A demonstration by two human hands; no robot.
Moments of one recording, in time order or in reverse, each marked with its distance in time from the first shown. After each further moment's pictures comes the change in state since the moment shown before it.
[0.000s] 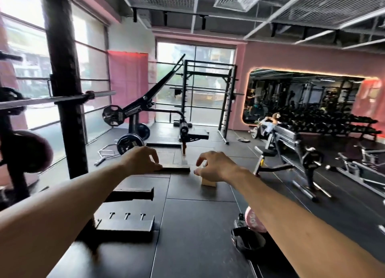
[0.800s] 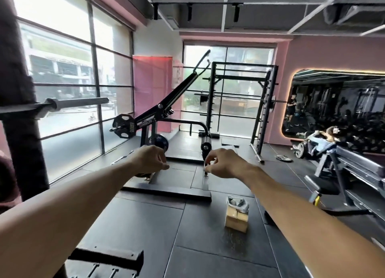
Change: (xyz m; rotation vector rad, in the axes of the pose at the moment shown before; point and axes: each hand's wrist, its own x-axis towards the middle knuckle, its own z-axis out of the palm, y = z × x) left_hand 0.610 -0.073 0.133 -0.019 0.019 -0.104; right_hand 0.642 0.213 -0.005 0.045 -0.024 -0.165
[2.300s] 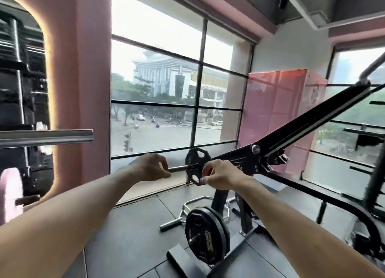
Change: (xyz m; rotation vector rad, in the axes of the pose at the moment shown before) left_hand 0.892 -0.431 0.023 0.151 0.247 -0.722; right_hand 1.166 0.023 0.152 0.123 -0.263 -0.701
